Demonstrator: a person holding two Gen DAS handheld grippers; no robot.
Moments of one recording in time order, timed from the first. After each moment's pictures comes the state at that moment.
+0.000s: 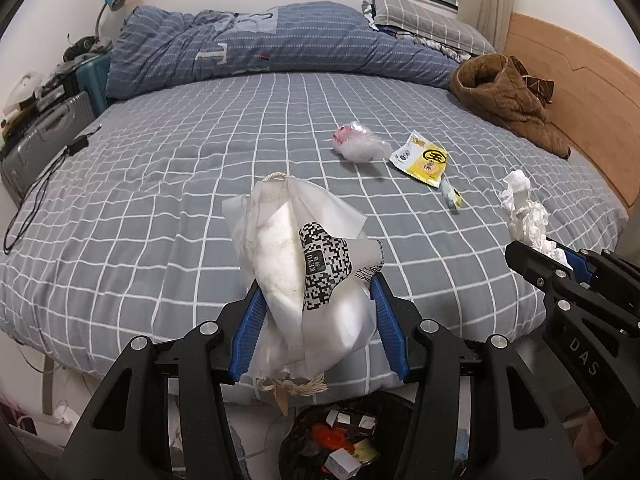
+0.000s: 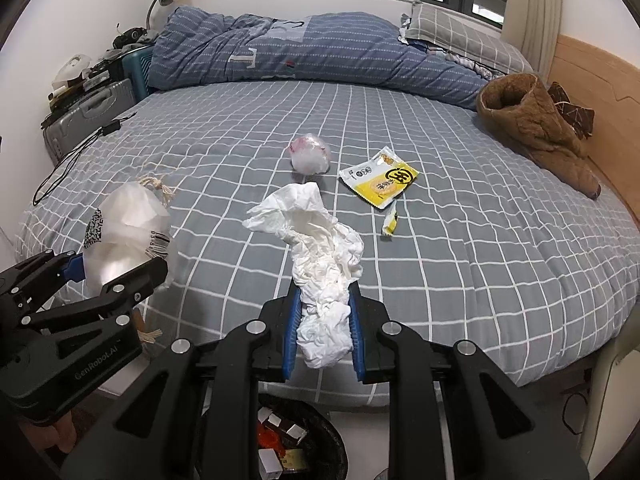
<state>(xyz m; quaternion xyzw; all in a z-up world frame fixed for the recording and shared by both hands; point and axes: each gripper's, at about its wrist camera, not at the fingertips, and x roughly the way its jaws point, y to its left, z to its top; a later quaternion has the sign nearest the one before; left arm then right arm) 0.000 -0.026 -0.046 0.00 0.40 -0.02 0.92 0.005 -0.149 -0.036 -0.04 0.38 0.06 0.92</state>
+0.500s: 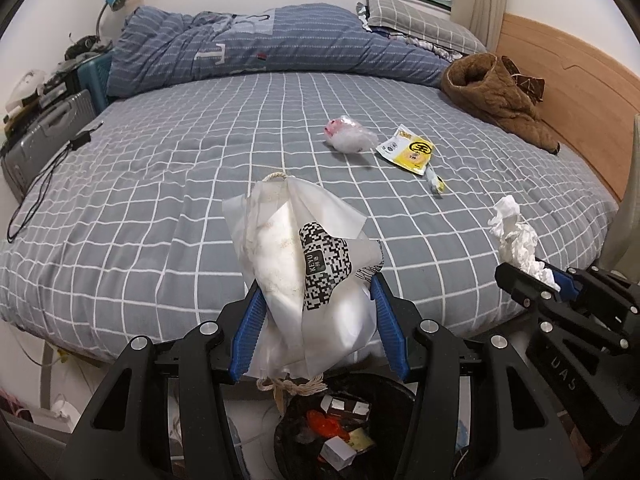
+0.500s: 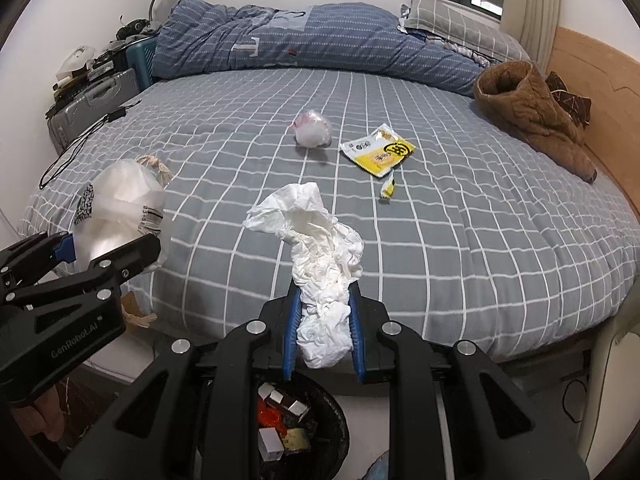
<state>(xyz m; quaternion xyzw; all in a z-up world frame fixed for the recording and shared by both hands) -0.037 -0.032 -0.043 -0.01 0.40 -0.03 0.92 -0.033 -0.153 -0.045 -0.04 0.39 0.06 0.92</state>
